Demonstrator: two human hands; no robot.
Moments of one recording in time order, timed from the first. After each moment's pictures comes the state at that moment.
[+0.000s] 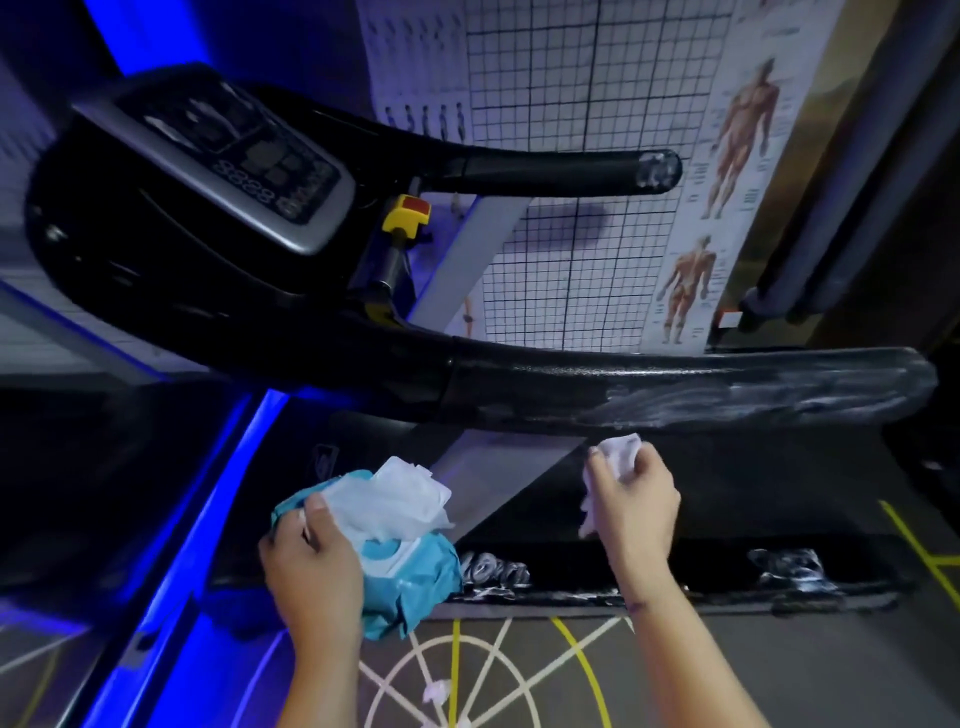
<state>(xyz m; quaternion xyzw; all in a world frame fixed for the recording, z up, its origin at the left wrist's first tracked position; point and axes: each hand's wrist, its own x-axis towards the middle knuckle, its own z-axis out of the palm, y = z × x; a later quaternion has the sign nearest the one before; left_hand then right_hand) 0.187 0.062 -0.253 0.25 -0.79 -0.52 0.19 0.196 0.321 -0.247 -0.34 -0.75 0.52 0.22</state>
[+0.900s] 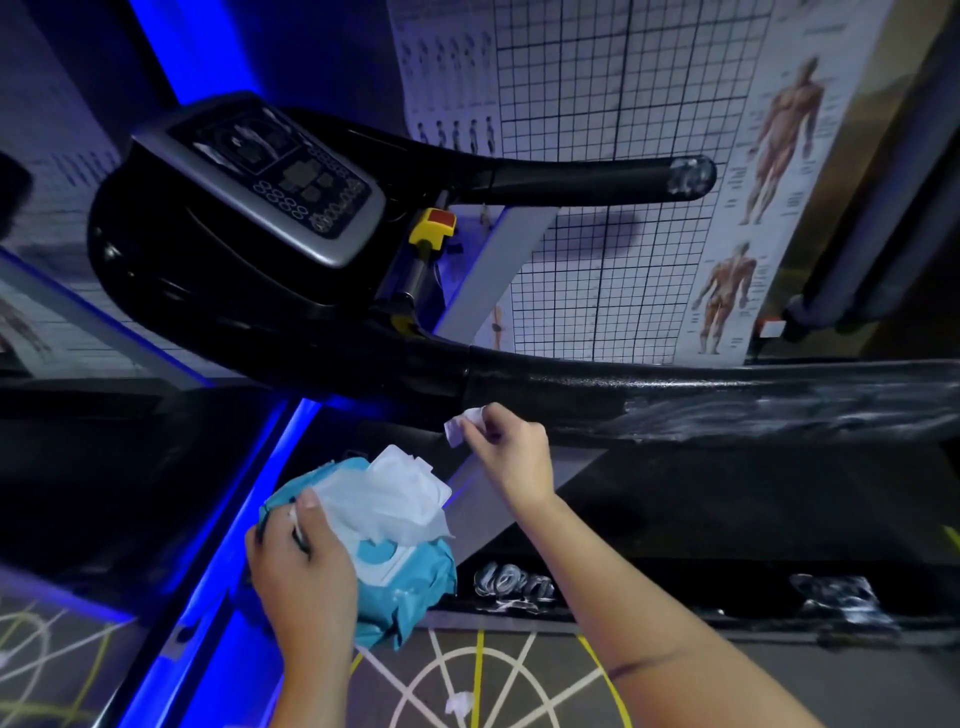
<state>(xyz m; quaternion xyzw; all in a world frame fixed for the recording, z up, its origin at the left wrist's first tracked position) 0.199 0.058 -0.231 0.21 -0.80 -0.49 0.28 0.091 0.246 -0.271 -0.05 -0.84 0.50 0.19</state>
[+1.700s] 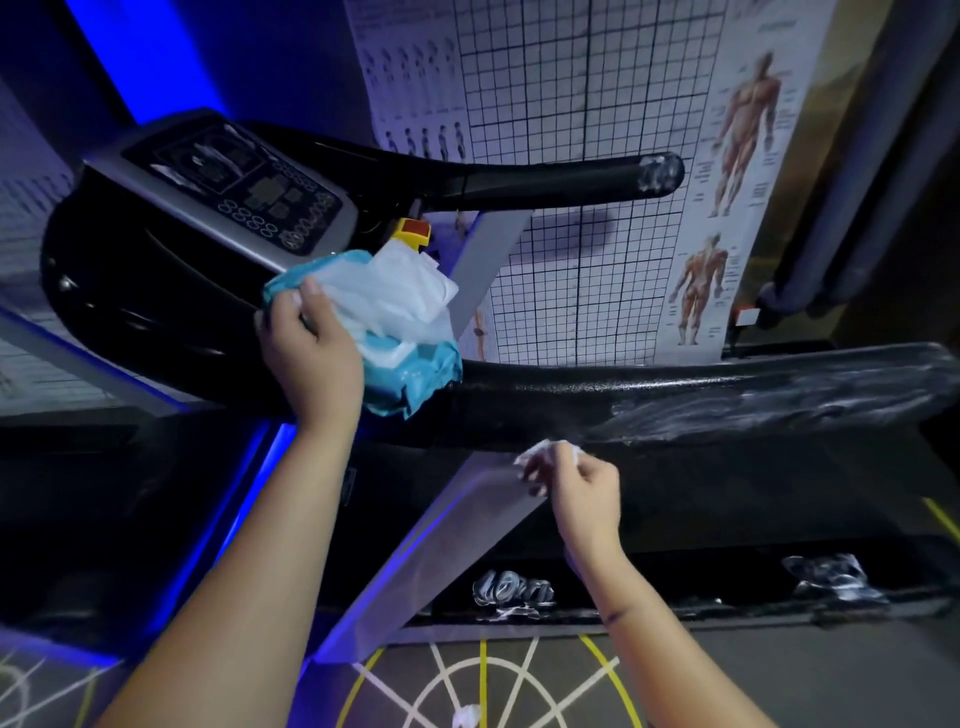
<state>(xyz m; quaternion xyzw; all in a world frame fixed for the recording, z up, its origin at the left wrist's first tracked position) 0.029 0.095 -0.126 0.02 -0.75 -0.50 0.43 0.151 0.287 -0.256 -0.15 -0.63 0.74 0.20</state>
